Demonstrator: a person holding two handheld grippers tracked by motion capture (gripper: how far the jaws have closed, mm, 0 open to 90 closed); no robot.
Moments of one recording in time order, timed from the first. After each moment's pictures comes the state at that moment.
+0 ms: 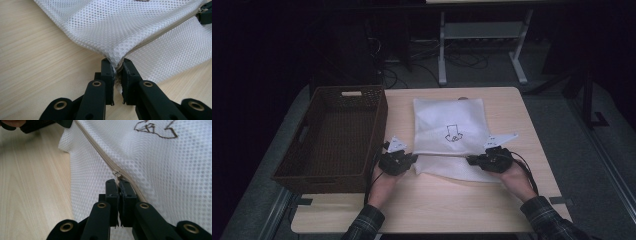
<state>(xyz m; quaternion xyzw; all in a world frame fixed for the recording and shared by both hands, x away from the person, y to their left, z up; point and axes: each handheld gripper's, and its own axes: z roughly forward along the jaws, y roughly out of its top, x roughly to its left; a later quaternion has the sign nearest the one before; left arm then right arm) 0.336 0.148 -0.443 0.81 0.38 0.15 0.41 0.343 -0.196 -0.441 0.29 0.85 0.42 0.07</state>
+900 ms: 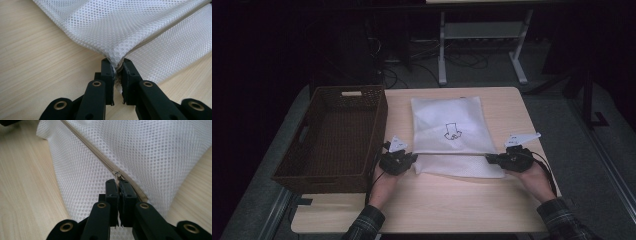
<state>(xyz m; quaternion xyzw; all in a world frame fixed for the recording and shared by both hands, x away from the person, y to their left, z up) 0.336 0.146 -0.444 0.81 0.39 0.15 0.40 0.343 -0.251 -0.444 0.33 0.84 0.41 0.09</state>
